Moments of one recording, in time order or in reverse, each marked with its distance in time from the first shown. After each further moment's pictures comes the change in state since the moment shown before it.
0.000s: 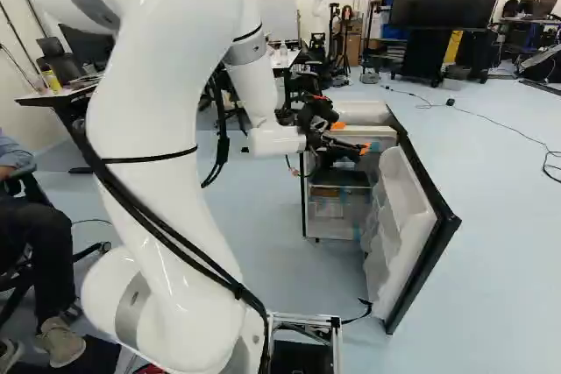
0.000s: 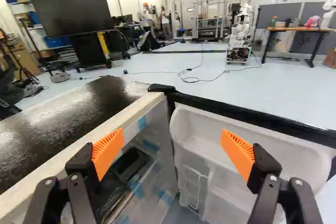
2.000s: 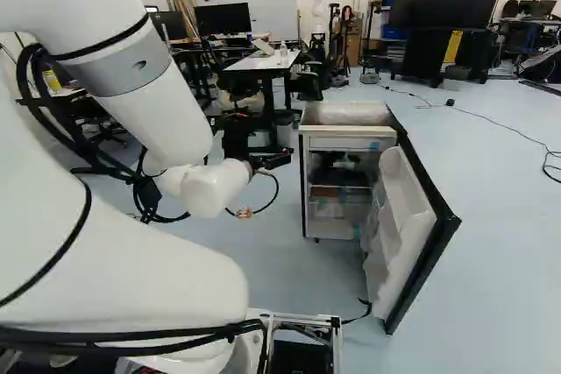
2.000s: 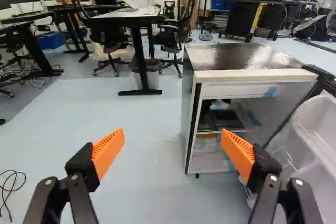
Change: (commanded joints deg) arm 9.9 31.6 31.0 -46.5 -13.8 9.1
